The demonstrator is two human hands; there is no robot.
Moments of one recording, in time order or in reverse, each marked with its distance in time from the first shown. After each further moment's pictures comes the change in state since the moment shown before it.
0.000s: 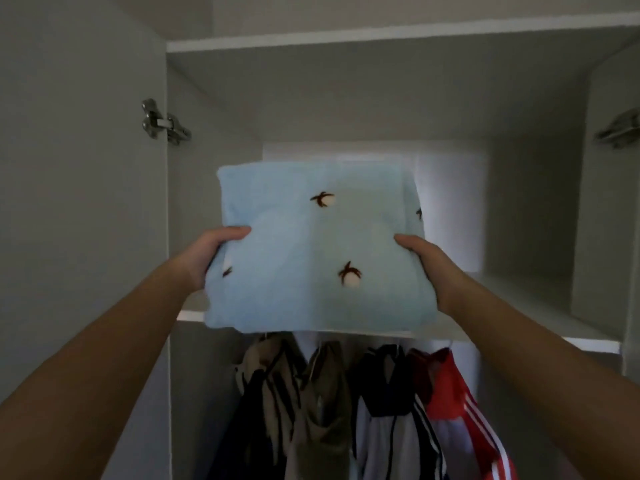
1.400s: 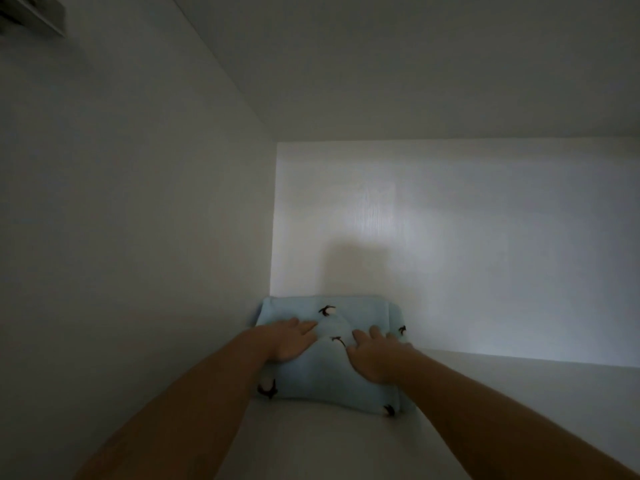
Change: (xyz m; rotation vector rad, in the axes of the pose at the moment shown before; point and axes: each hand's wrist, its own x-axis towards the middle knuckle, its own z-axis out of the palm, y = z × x) left_hand 0.444 -0.151 -0.155 1.564 -0.198 -0.151; right_hand 0.455 0.177 0.064 -1.679 -0.054 0.205
